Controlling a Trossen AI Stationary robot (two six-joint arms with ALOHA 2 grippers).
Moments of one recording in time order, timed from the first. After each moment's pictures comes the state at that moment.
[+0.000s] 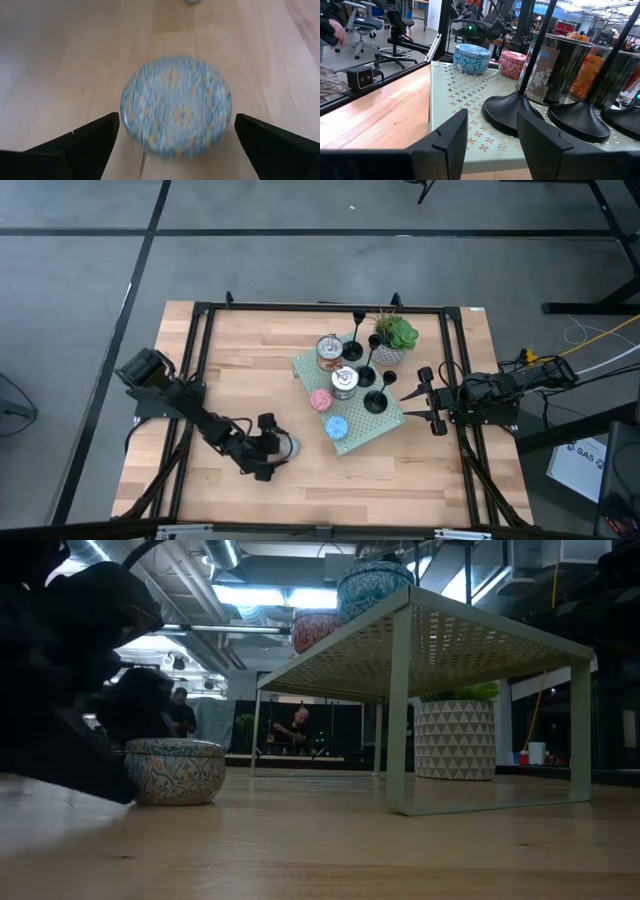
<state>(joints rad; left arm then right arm) -0.63 1.71 0.58 0.30 -0.57 -0.42 0.29 0.10 0.01 0.02 0.07 -0.20</state>
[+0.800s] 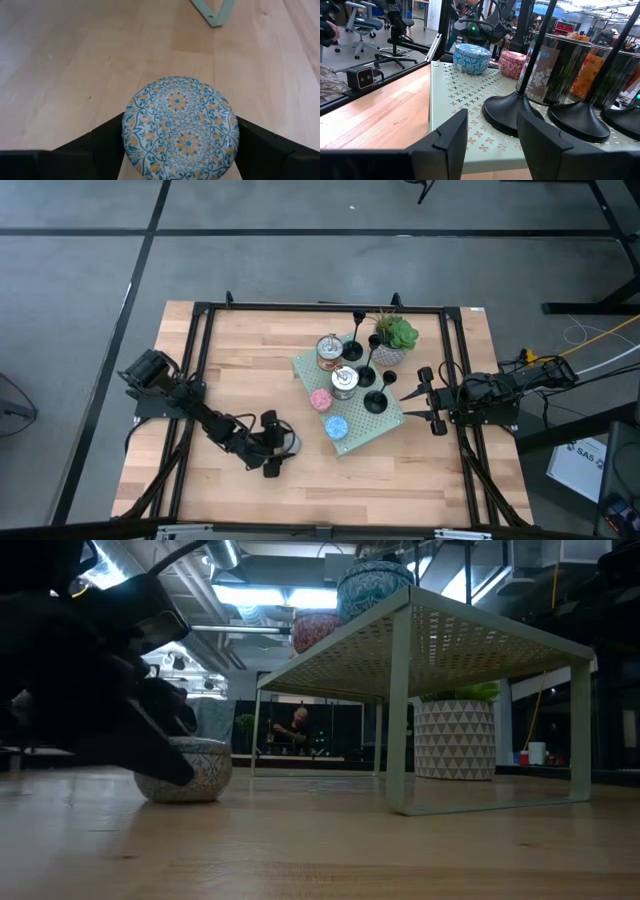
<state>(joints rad) -0.58 1.74 0.58 0.41 -0.58 -0.54 0.29 0.10 0.01 0.02 0.07 -0.20</state>
